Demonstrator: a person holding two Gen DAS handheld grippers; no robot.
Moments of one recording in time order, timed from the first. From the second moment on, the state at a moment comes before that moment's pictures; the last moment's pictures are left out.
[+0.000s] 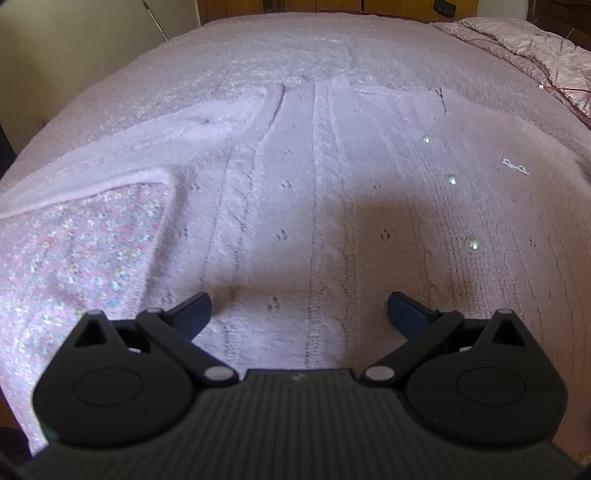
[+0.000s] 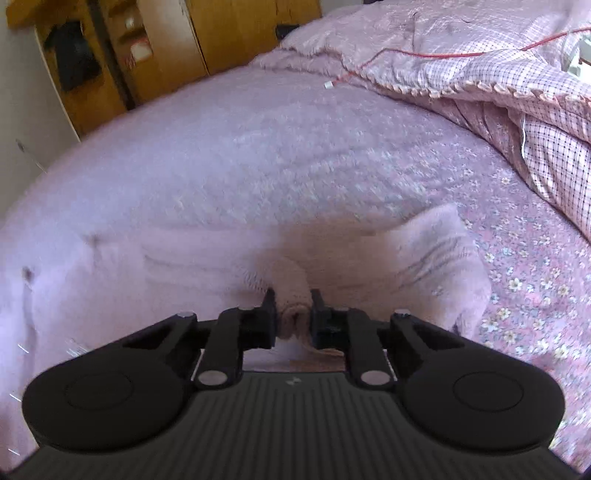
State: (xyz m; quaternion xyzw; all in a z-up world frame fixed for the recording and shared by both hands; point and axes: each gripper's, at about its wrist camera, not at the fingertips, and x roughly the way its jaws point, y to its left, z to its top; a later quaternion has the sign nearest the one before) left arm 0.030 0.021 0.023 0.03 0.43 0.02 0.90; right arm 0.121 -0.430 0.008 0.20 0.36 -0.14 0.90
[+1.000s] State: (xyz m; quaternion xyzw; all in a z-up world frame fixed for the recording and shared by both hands) left arm 0.031 0.093 0.068 -0.01 0.40 0.04 0.92; right arm 0.194 -0.187 0.133 0.31 0.31 0.12 0.89
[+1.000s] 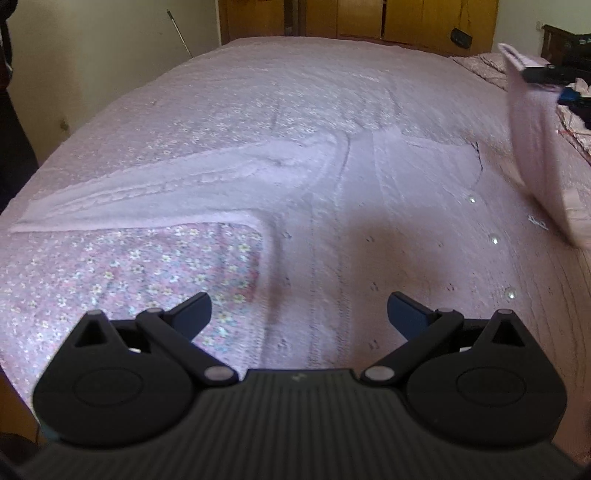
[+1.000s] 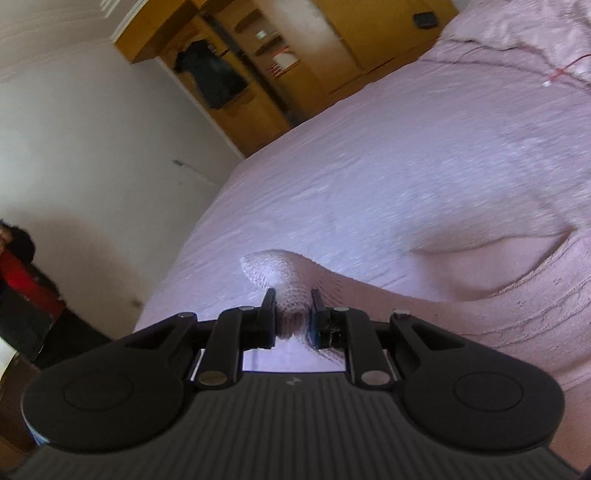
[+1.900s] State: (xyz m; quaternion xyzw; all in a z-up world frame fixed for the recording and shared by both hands) left arm 0.041 0.148 0.056 -0.06 0.40 0.09 0.91; right arm 0.255 -0.046 0.025 0.30 0.44 0.18 0.83
